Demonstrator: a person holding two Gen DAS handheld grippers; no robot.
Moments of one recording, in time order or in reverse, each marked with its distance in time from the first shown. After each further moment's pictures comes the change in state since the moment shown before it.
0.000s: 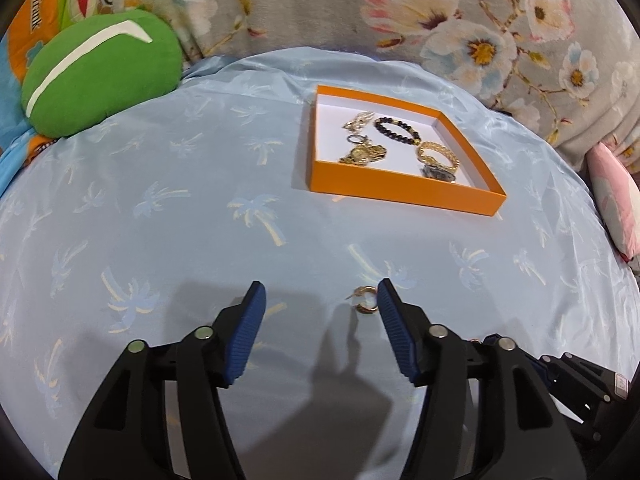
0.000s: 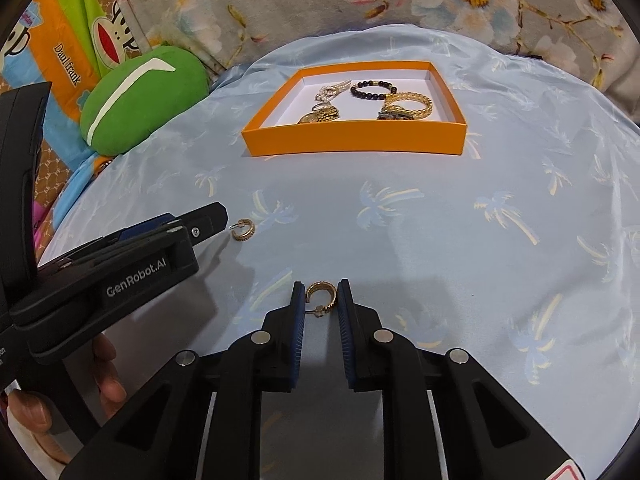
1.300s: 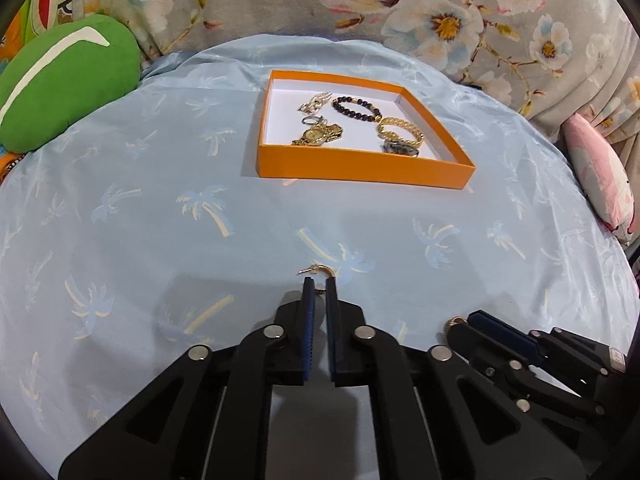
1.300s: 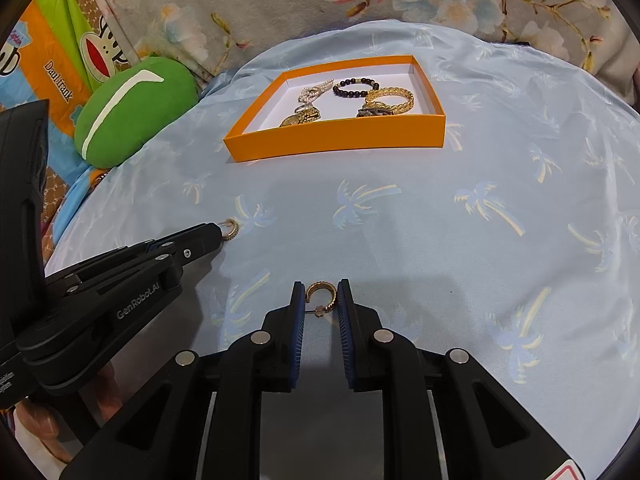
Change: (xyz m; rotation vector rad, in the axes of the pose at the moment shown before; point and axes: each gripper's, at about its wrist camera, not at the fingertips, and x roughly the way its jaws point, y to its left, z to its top) left arm 0.007 -0.020 -0.003 0.071 0.045 -0.076; right arm -0.001 -0.013 0.001 0.041 0.002 0.012
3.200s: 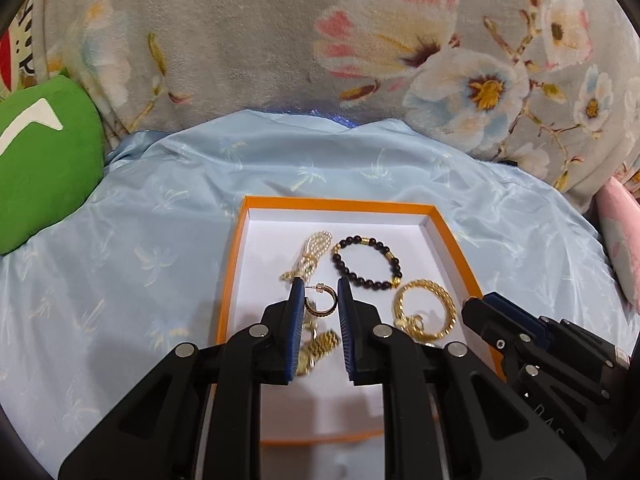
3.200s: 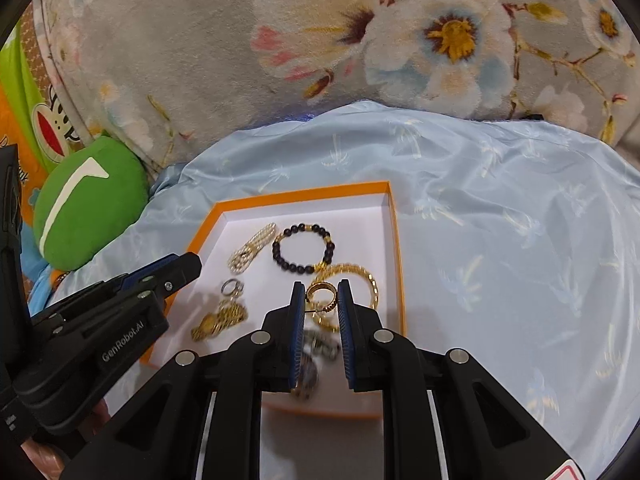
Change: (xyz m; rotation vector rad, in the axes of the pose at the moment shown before) left arm 0.083 -0.012 0.159 -0.008 -0.131 0.046; right arm 0.067 -0.050 0.176 0.019 -0.171 -0.049
